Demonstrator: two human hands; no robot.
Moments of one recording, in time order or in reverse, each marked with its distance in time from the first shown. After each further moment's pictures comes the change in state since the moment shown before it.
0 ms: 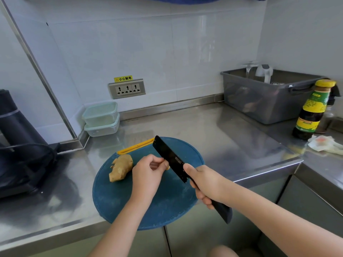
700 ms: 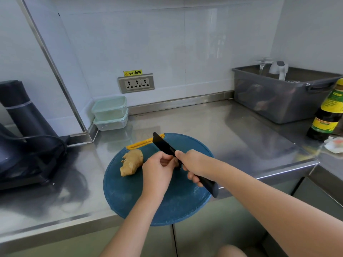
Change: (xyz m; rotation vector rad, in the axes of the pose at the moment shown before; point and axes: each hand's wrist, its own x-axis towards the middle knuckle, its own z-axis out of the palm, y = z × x) left_hand -0.001 -0.002 -0.002 -0.054 0.015 -0.041; right_hand 0.043 -0.043 0.016 -0.111 -0.010 -0.001
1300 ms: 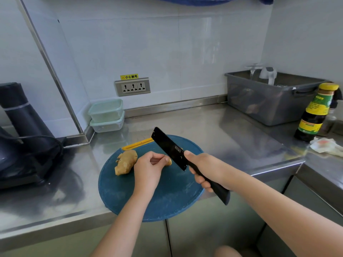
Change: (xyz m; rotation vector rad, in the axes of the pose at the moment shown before) left_hand 0.000 0.002 -0.004 -0.058 0.009 -0.042; right_hand -0.029 0.041 -0.021 0.211 -0.048 -0.060
